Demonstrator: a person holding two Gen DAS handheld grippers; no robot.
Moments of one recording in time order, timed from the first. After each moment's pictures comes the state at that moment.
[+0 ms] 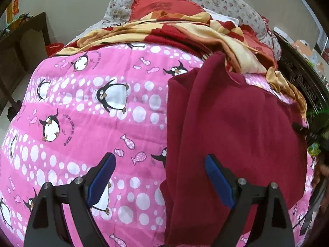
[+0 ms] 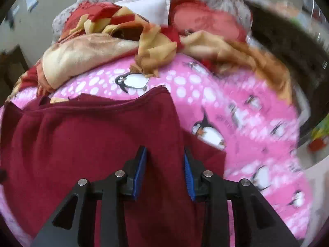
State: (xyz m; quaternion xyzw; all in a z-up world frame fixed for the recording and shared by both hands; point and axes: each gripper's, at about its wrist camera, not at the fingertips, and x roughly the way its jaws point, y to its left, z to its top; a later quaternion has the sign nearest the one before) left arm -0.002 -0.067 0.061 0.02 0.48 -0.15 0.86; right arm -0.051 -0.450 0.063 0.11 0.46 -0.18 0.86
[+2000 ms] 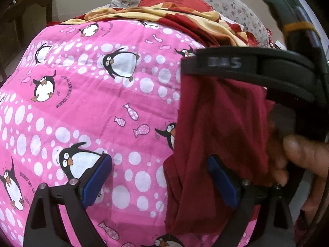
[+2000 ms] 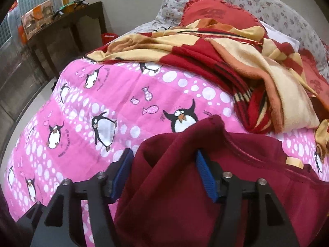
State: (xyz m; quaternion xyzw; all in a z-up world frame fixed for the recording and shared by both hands) left arm -0.019 -0.042 0.030 -0.07 0.51 -0.16 0.84; right arm 0.081 -0.184 0.059 0.00 0.47 0.06 0.88
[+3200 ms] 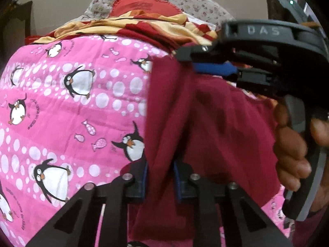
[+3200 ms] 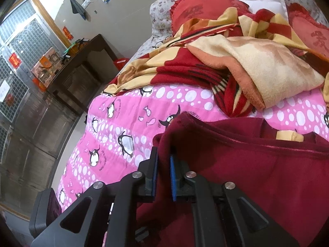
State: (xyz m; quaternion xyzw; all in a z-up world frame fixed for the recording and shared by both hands) left arm -0.011 -0.080 0.046 -0.07 0.47 -0.25 0.84; right arm 0.059 -0.254 0.090 0.18 0.46 0.13 0.86
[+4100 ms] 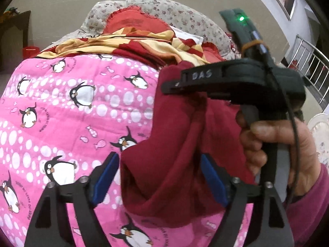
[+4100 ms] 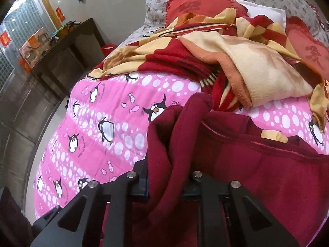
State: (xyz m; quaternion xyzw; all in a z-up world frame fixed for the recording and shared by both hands) left arm -0.043 -0.065 0.071 -0.07 0.43 -0.27 0.86; right arm 0.057 -0.240 0.084 0.10 0.48 0.09 0.86
